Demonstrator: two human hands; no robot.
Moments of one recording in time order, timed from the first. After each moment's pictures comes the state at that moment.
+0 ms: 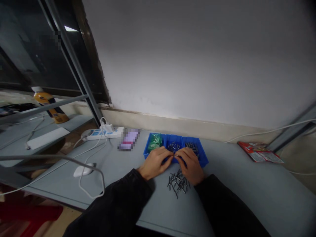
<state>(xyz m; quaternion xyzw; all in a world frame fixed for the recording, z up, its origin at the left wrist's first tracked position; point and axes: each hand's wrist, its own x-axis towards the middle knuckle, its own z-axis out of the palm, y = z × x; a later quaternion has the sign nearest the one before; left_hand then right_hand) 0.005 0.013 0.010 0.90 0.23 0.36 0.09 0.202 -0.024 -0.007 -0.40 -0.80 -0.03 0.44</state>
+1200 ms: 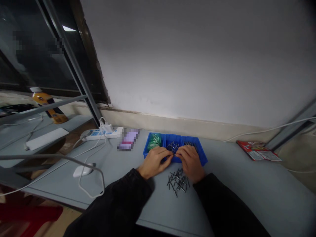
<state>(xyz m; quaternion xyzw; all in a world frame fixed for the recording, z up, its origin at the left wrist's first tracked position) 0.004 0.013 0.009 0.90 0.25 0.36 0.07 0.205 -0.021 -0.006 -0.42 -0.79 -0.09 0.43</state>
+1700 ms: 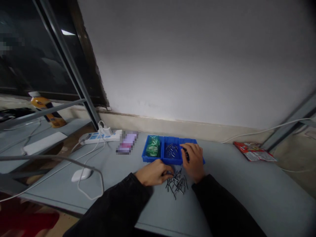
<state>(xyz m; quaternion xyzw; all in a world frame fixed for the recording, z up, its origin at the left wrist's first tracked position) 0.001 0.001 0.014 0.94 0.21 0.14 0.22 0.215 -0.013 -0.004 -0.51 -0.70 -0.15 0.47</state>
